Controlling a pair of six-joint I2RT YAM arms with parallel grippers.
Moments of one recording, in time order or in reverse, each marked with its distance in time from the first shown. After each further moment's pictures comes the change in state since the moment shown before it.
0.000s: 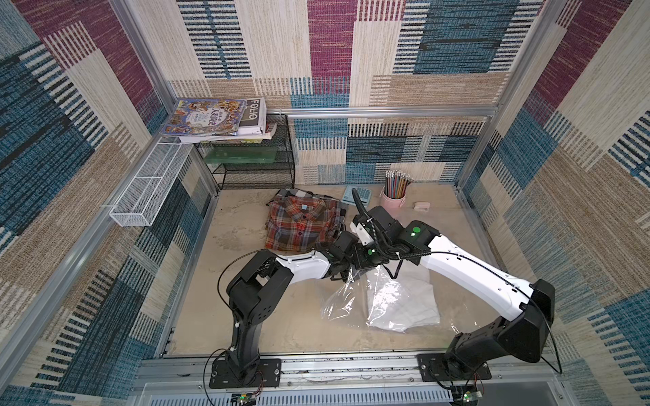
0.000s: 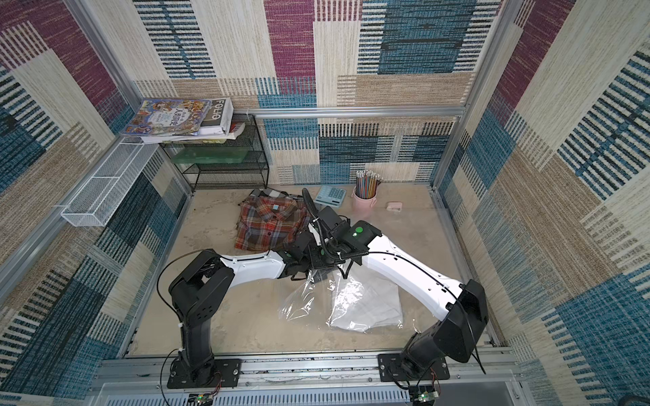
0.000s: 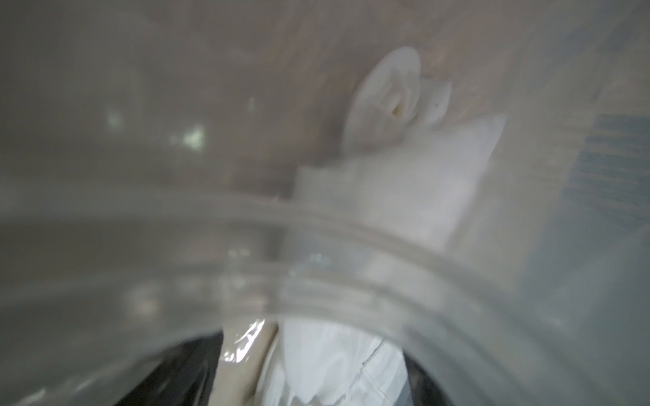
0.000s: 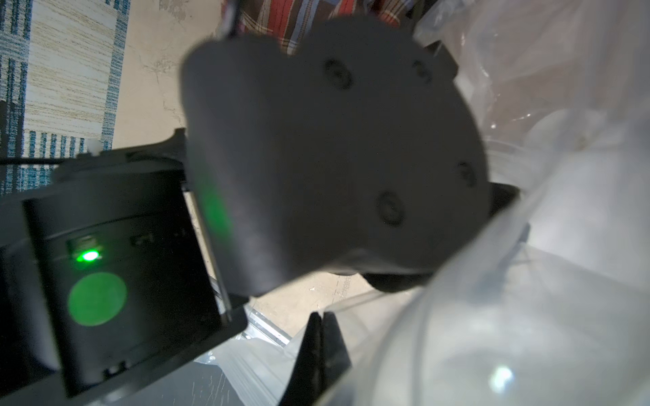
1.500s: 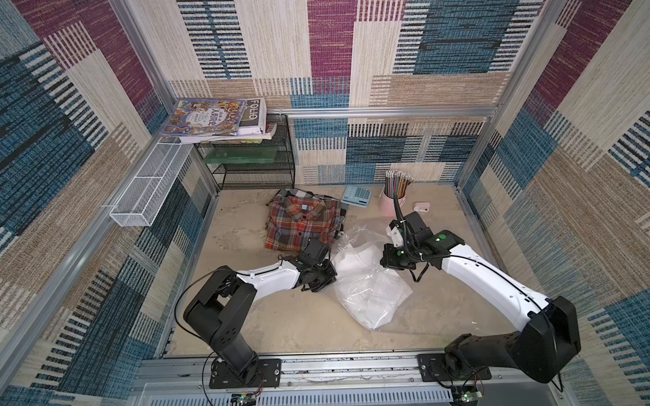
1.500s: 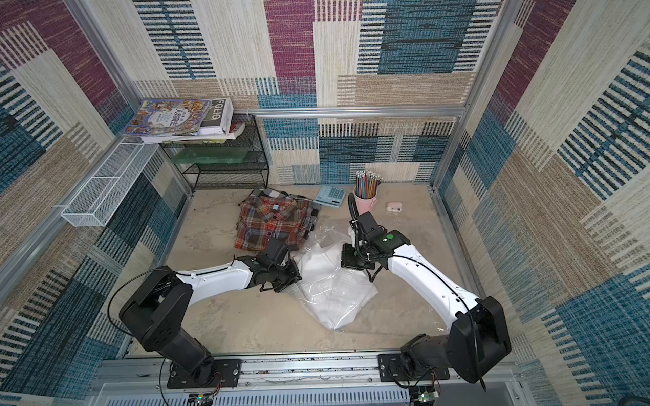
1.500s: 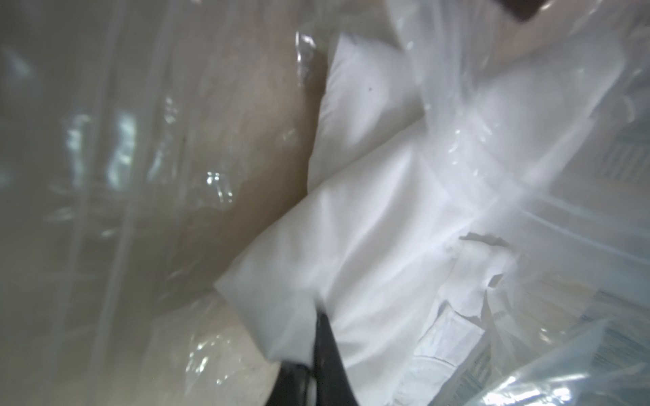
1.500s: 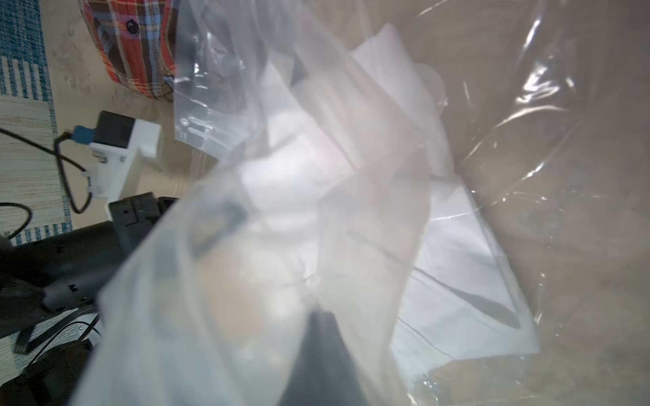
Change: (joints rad) left arm 0.151 -0.371 -0.357 -0.153 -0.094 0.006; right arm -0.307 -0.159 -0.343 0.119 -0.056 0.010
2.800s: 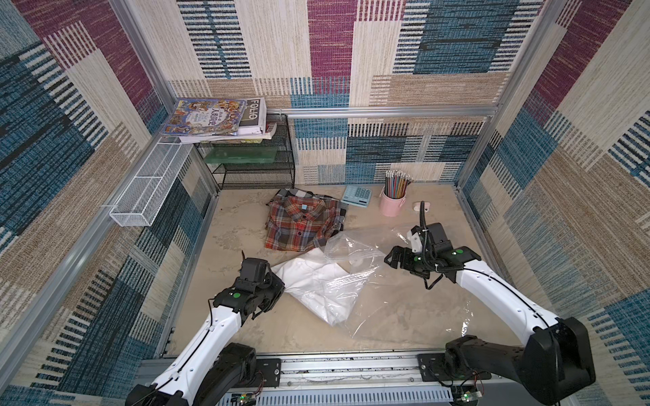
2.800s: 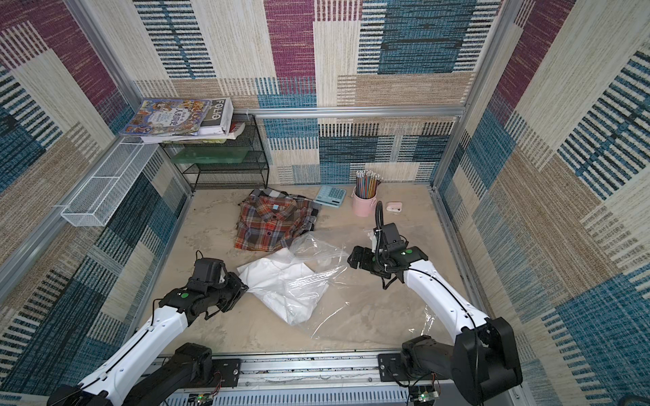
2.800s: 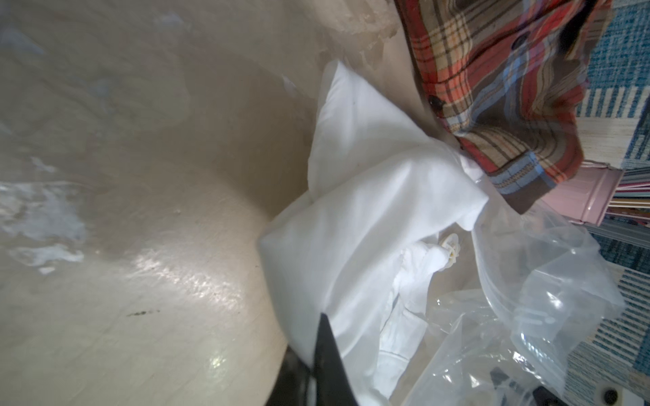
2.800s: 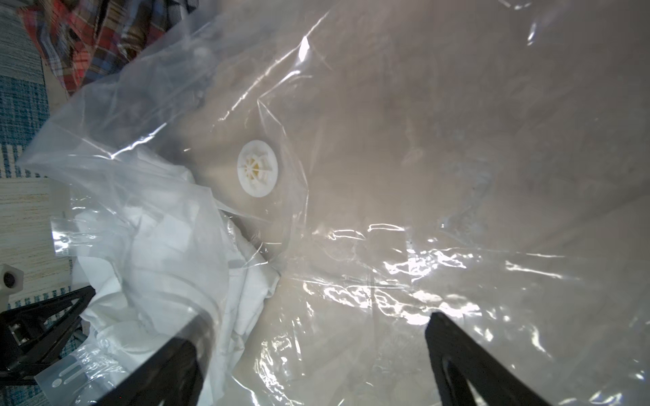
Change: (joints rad) left arm 0.391 -0.708 -0.328 -0.326 -0.036 0.001; right arm -0.204 -0.149 -0.237 0.197 -0.034 0.010
